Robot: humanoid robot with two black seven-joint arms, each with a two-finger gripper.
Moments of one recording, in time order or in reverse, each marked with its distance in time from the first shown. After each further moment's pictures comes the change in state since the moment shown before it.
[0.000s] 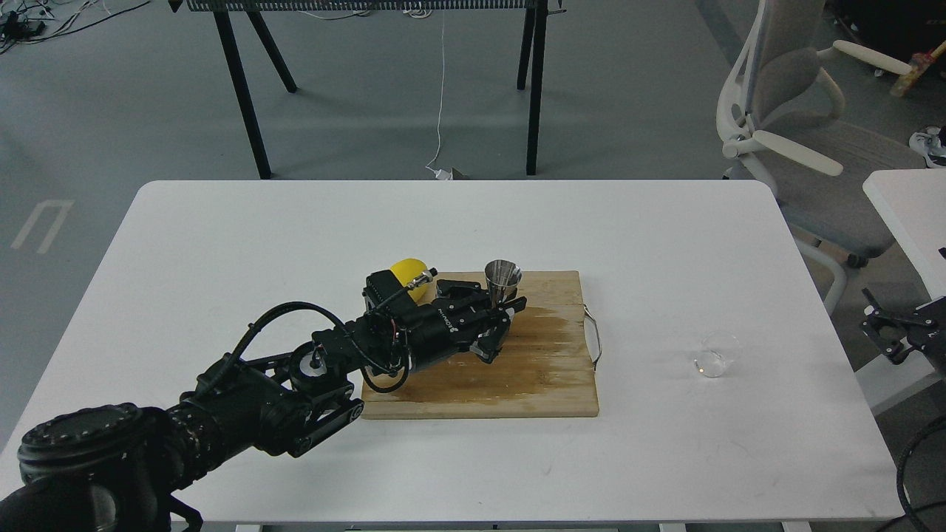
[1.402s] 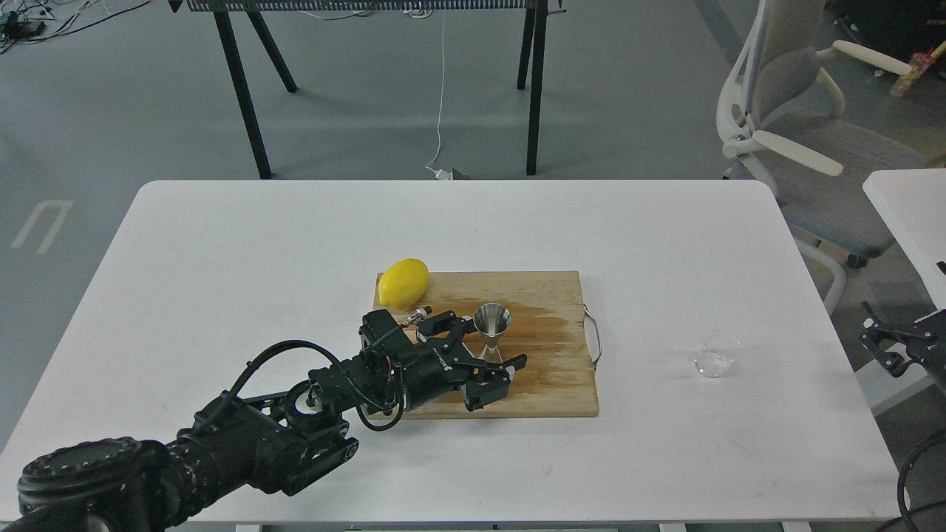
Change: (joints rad) left arm 0.099 0.000 0.009 -0.007 0.000 0.000 0.000; right arm -0.030 0.004 0.001 0.000 0.000 0.000 0.000
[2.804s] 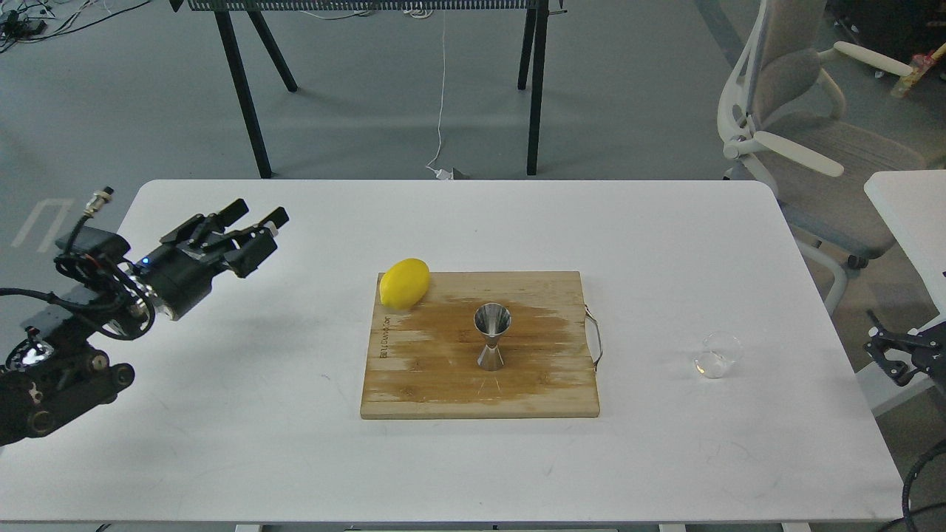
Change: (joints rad) left arm -0.022 0.766 -0.145 -0.431 -0.656 -0.151 0.000; right arm -0.029 -0.007 0.023 0.007 0.001 0.000 0.001
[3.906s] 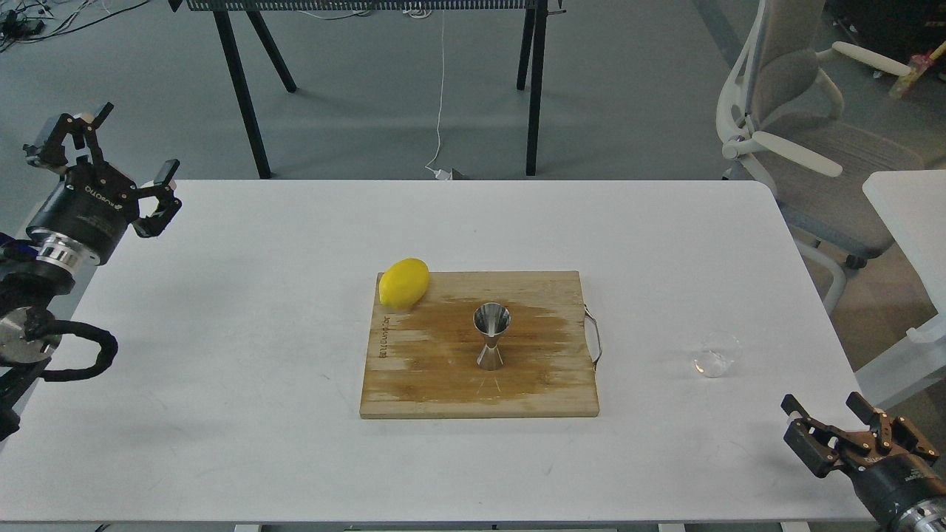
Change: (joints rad) left arm 0.071 -0.099 -0.320 0.231 -1.300 -0.826 0.000; right arm -0.447 -0.008 -0.037 0.493 0.844 0.000 -0.256
